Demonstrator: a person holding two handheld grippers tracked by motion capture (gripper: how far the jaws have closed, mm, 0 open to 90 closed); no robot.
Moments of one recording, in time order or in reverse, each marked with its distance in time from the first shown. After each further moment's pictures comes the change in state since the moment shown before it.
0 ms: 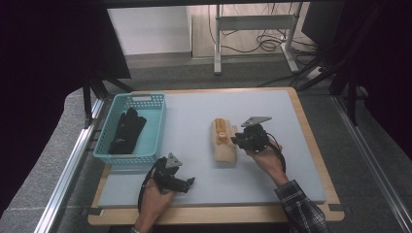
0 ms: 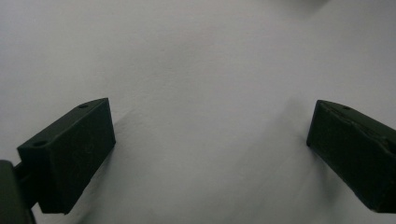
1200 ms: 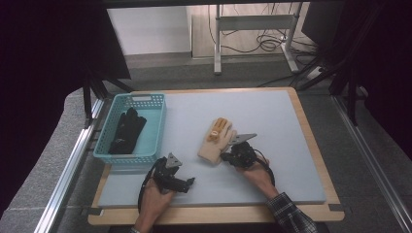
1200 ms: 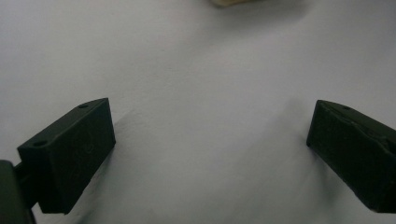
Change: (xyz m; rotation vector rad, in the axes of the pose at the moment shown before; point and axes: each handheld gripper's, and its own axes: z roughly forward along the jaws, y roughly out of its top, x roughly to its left) left arm 0.000 0.000 0.000 0.000 0.001 0.000; right arm 0.045 -0.030 0.040 0.052 0.139 -0.030
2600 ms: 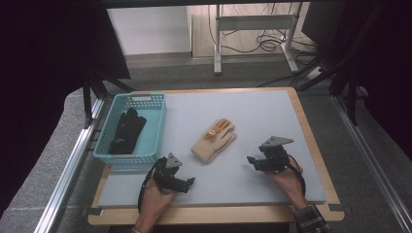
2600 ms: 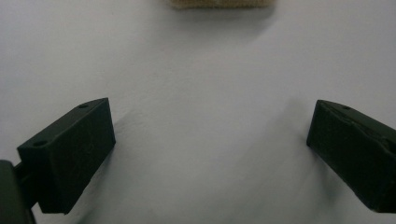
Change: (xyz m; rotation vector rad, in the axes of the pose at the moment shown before) left arm 0.000 0.000 0.000 0.002 0.003 0.002; right arm -0.040 -0.051 -0.079 -0.049 -0.234 0.069
